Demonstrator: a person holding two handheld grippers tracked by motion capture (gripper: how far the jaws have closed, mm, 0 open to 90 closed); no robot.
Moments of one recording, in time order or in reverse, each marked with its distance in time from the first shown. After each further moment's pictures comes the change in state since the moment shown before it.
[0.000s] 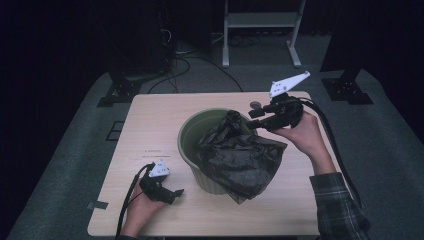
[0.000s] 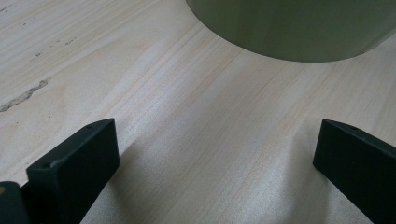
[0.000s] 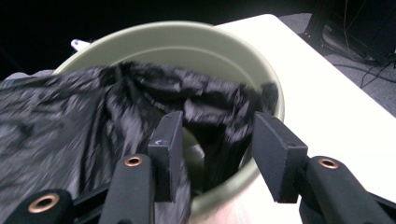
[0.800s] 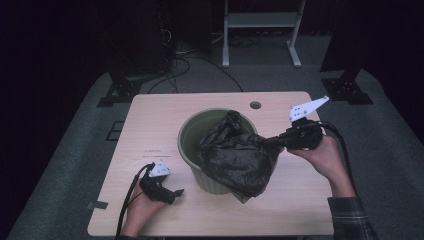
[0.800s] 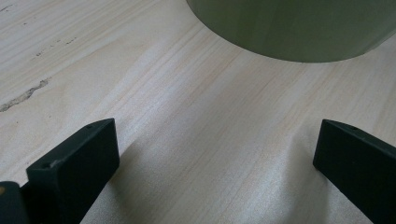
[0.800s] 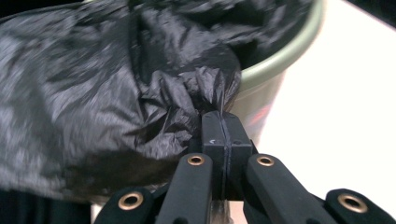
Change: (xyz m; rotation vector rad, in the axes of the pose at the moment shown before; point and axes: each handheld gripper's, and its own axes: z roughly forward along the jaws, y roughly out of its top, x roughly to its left) left arm 0.000 0.000 0.000 0.001 0.001 -0.002; right arm 0.013 -0.066 -0.020 0.036 0.058 0.063
